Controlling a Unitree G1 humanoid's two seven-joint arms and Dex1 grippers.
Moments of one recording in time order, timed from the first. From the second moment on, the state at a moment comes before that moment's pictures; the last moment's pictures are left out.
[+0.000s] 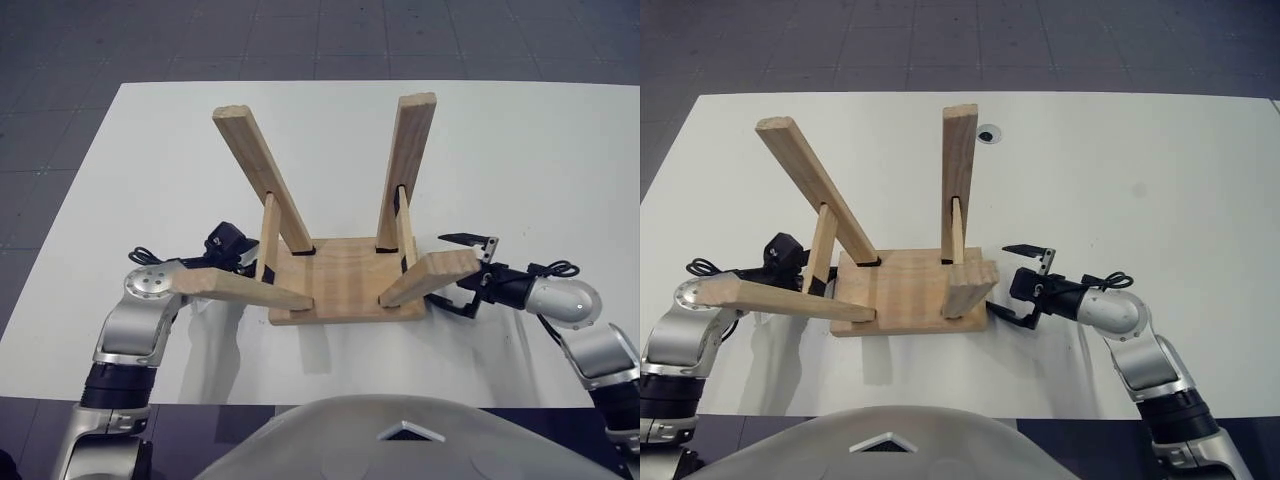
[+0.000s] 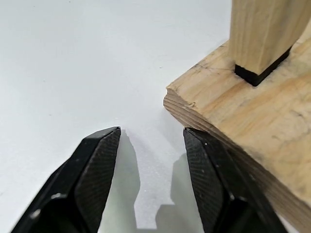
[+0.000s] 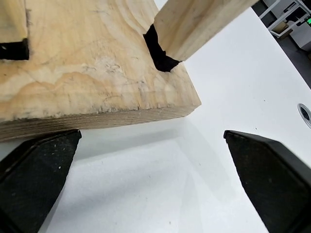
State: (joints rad) left arm 0.11 0.62 -0.03 -0.15 -0.22 0.49 -0.76; right arm 0.14 -0.72 0.20 -0.17 -0.03 -0.07 0.78
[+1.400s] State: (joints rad) left arm 0.12 0.51 -0.07 -0.31 -0.31 0.53 -0.73; right arm 0.16 -0.84 0.02 -0.20 0.08 -0.02 0.99
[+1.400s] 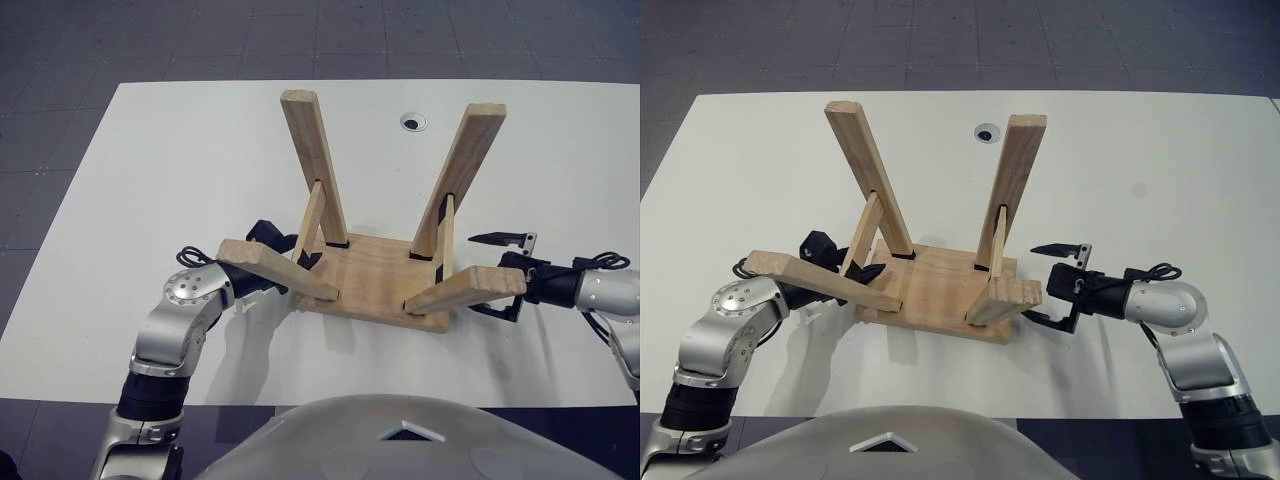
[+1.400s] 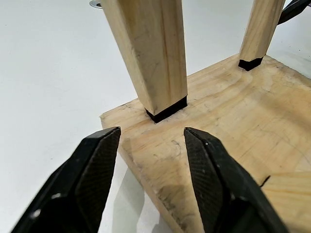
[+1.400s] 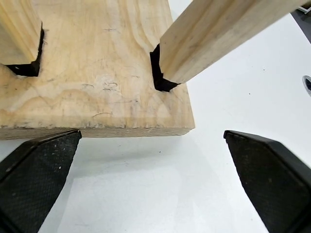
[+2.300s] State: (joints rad) left arm 0.27 0.99 0.65 -0.28 -0.71 0.35 -1.51; right arm 0.43 -0.93 -0.74 -0.39 0.87 0.34 1.43
